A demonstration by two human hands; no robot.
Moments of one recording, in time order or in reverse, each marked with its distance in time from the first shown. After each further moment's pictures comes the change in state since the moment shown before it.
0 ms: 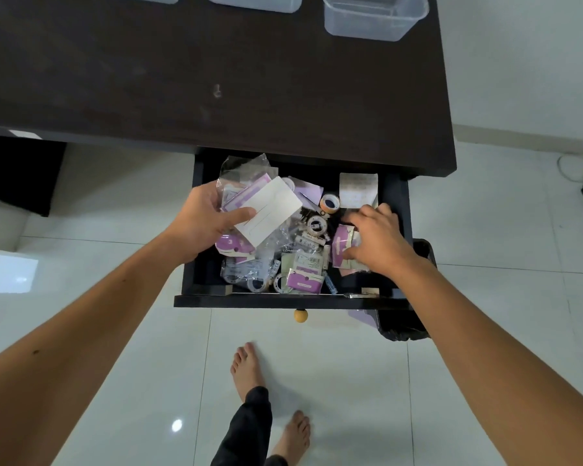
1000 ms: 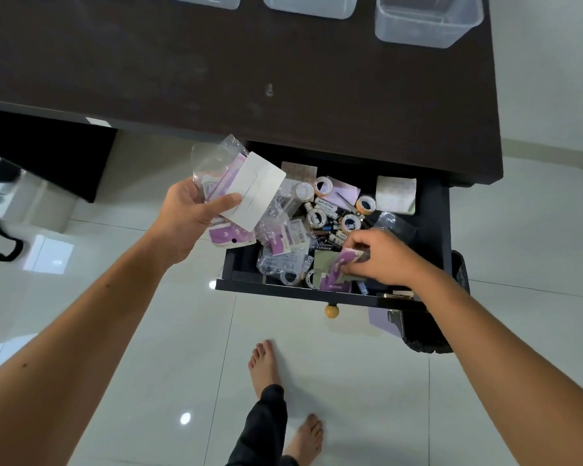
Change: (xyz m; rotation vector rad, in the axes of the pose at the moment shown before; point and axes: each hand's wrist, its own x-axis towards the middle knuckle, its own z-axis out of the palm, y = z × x) left_hand -0.042 -0.011 -0.062 -0.276 0.183 0.024; right_hand -0.014 -0.041 0.003 0.445 -0.239 -0.152
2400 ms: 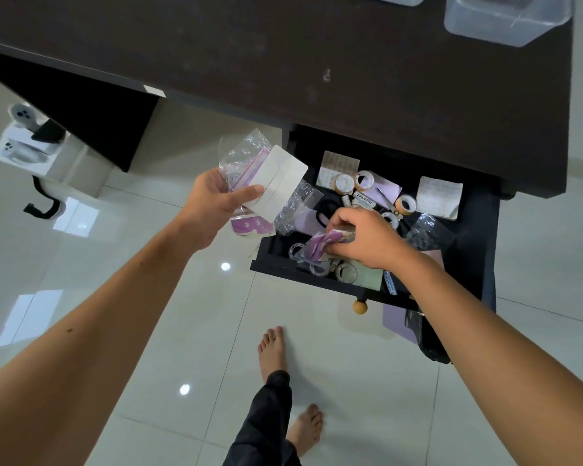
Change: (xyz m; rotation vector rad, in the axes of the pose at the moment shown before) left_hand -0.013 -0.013 -0.024 -0.012 0.090 -0.068; right_hand 0.045 -0.063 0.032 -0.012 0.050 -0.182
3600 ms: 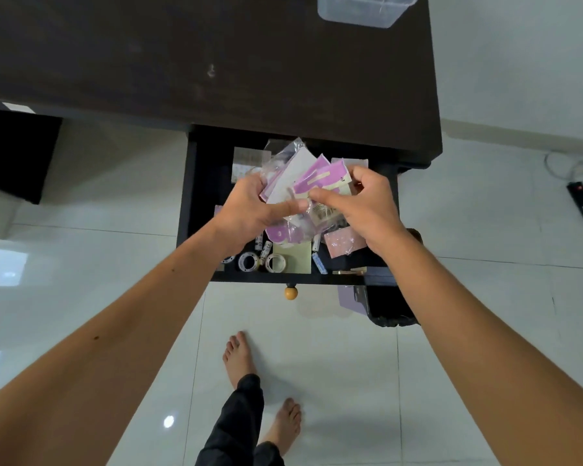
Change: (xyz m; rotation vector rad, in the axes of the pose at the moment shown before) left_hand -0.016 0.014 0.163 0.129 -0.387 0.014; right_hand -0.074 0.017 -0.073 0.496 0.532 0.326
